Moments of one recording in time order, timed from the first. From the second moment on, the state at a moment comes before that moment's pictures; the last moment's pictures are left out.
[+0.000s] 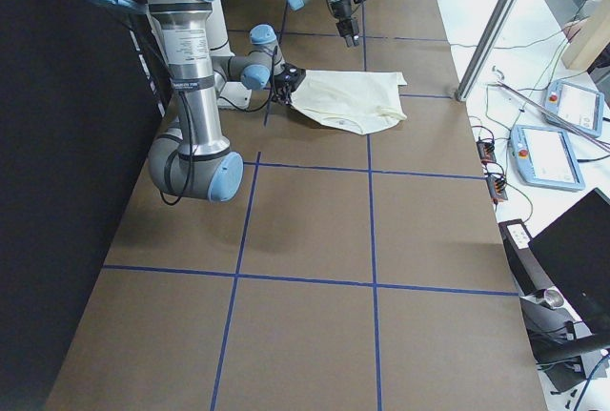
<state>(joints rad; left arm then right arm) -0.57 -2.00 -1.75 -2.32 -1.76 -1.86 0.23 -1.31 2.09 -1.45 1.54 1.92</state>
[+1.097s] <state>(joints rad) -0.14 -1.90 -1.90 -2.03 -1.57 -2.07 0.21 -1.32 2.12 -1.47 1.54 1.94</state>
